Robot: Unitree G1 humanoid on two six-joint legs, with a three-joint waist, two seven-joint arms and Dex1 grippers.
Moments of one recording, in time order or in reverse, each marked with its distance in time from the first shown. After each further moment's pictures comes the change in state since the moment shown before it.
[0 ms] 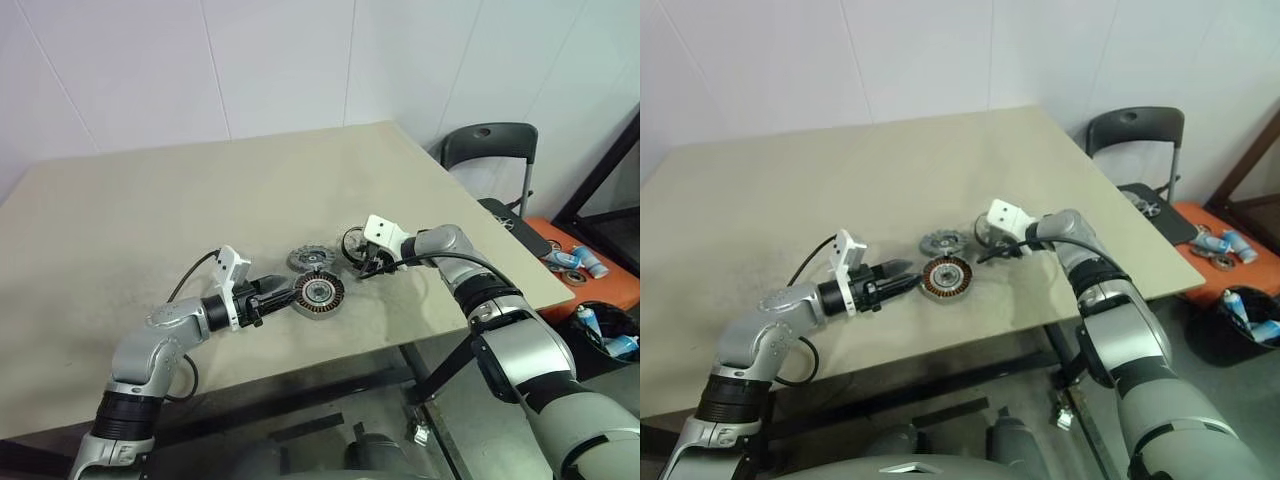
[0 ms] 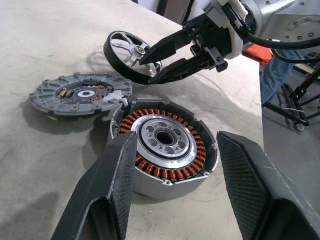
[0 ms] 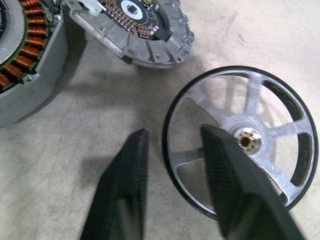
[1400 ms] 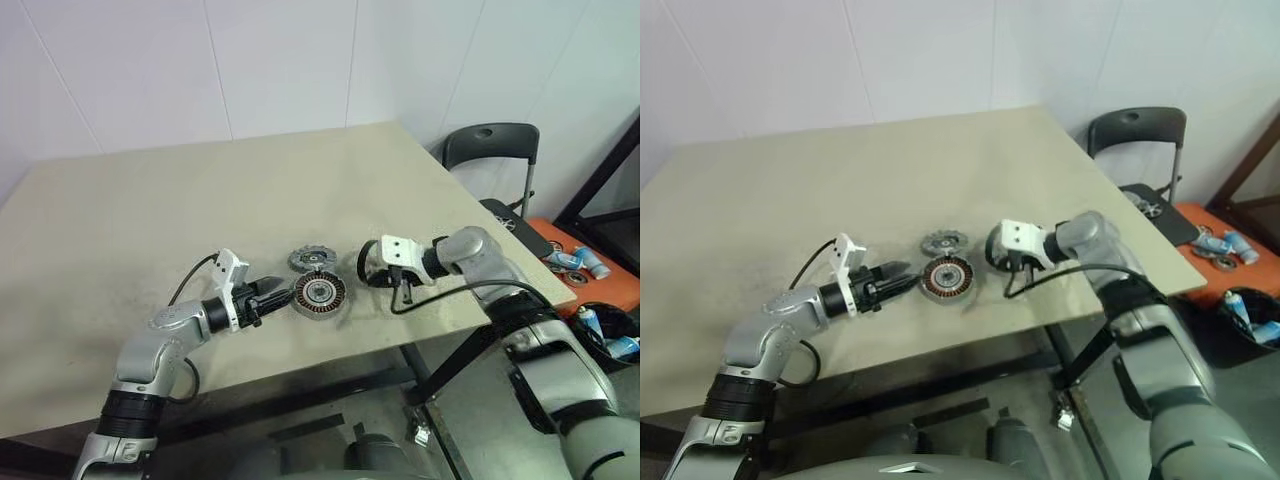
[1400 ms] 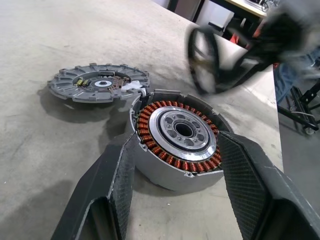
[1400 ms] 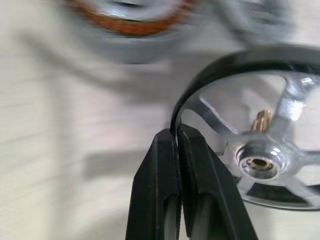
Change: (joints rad) left arm -0.005 -0.010 -0.007 0.089 0.023 -0.067 -0.002; right arm 0.229 -0.237 0.062 -0.648 0.103 0.220 0.469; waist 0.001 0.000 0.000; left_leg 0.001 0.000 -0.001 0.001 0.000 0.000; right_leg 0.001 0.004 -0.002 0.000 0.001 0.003
